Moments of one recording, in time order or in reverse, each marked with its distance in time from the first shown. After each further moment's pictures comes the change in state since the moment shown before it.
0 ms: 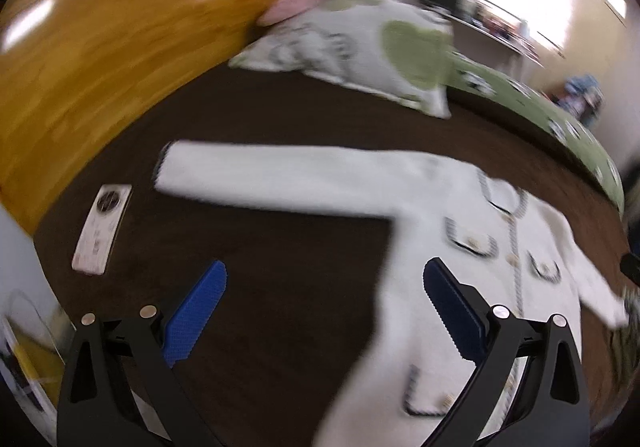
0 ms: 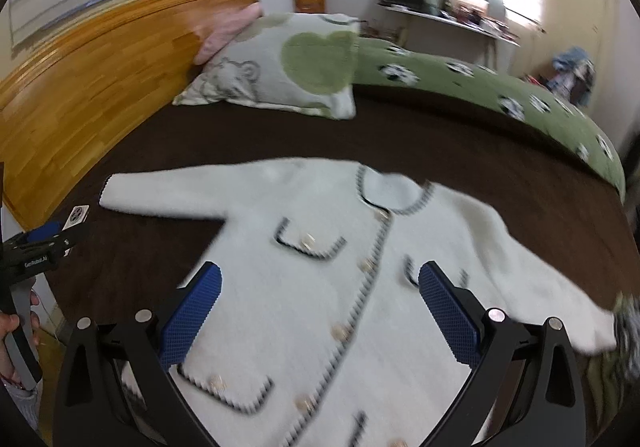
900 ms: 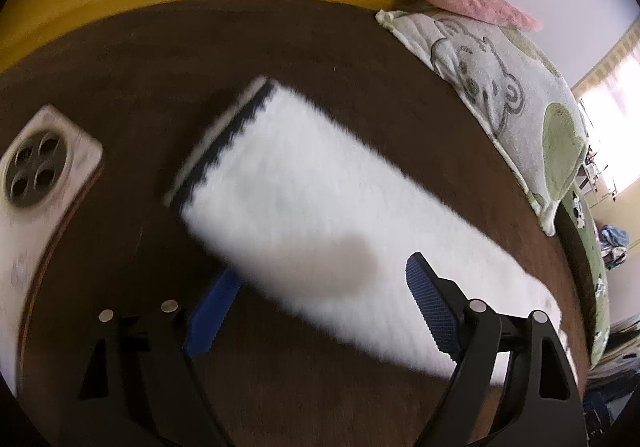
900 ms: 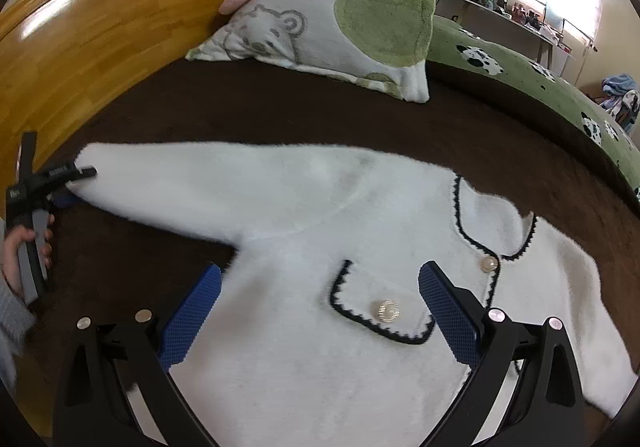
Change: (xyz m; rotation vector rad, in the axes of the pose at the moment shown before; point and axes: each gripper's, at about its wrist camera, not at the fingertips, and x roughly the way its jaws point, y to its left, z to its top) left arm 0.227 0.190 0.062 -0.449 0.035 -0.037; right arm 0.178 0.047 0.023 -0.106 0.068 0.028
